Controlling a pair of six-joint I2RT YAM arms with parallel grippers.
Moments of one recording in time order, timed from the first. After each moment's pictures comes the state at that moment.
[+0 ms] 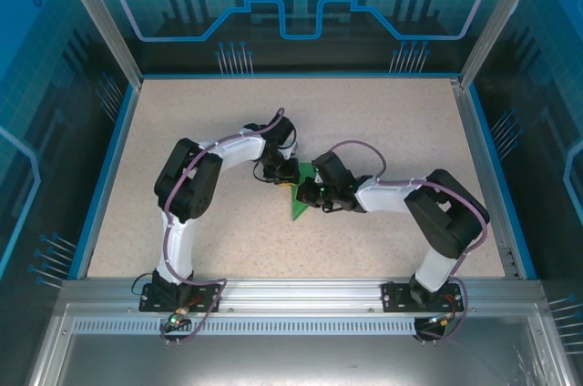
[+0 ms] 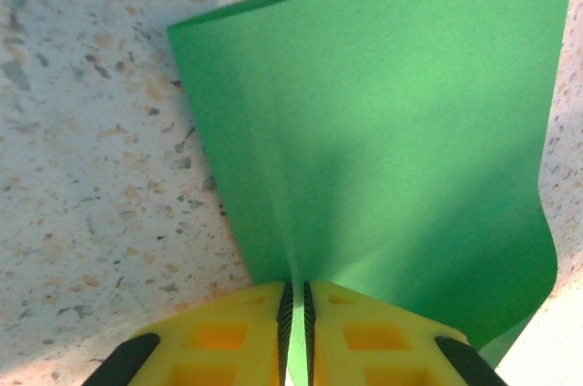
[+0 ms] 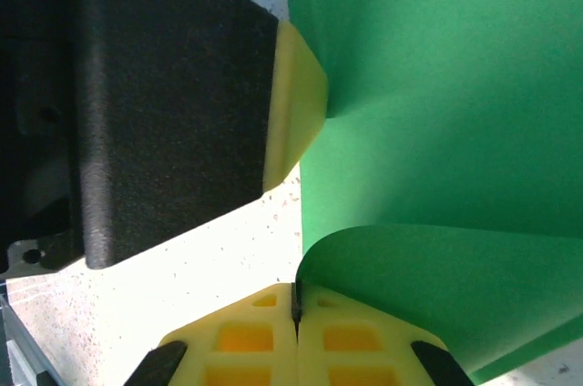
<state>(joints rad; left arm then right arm) -0.49 2.09 1.45 -0.72 0.38 -0.45 0.70 1.72 0.81 0.05 -0.26 0.94</state>
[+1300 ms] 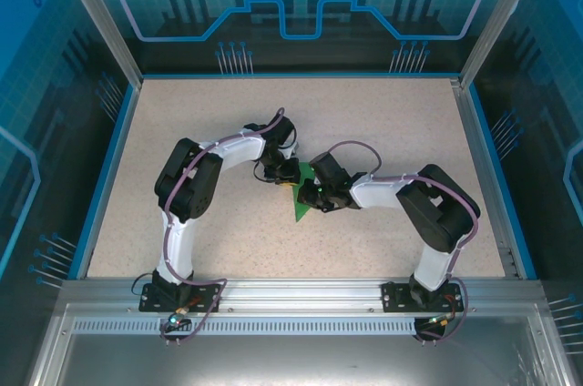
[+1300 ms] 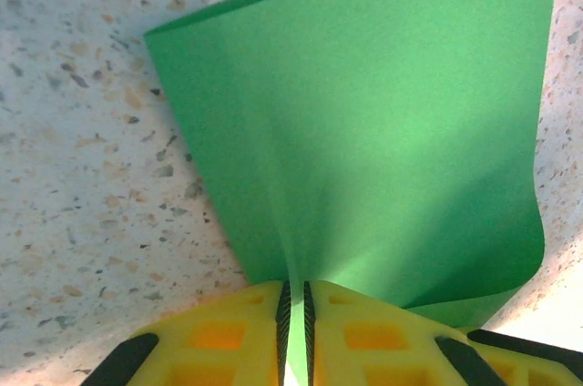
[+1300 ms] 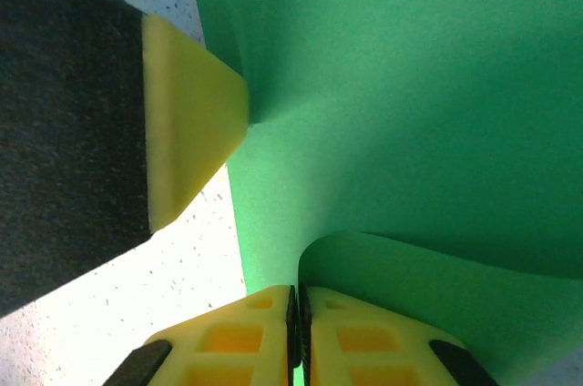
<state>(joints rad) -0.49 2.09 1.45 -0.70 0.39 -0.45 0.70 1.78 0.86 -0.03 -0.22 0.93</state>
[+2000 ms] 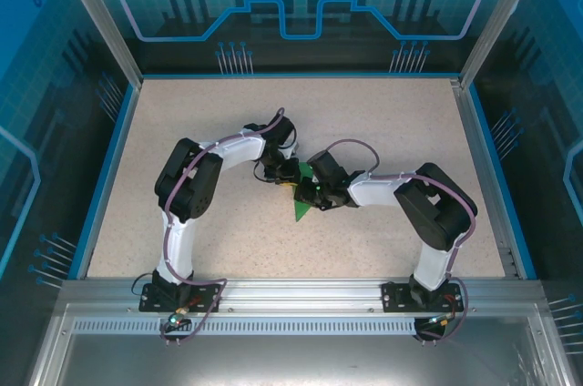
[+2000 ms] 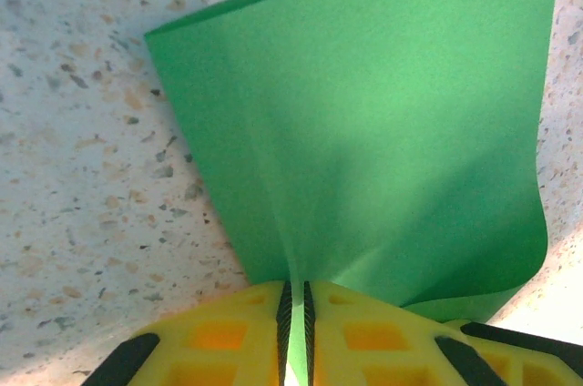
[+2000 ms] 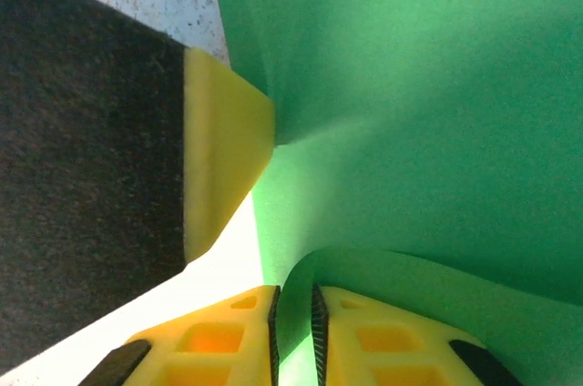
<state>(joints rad) -0.49 2.09 1.45 -0.70 0.39 -0.45 0.70 1.80 0.88 -0.03 -0.22 0.93</state>
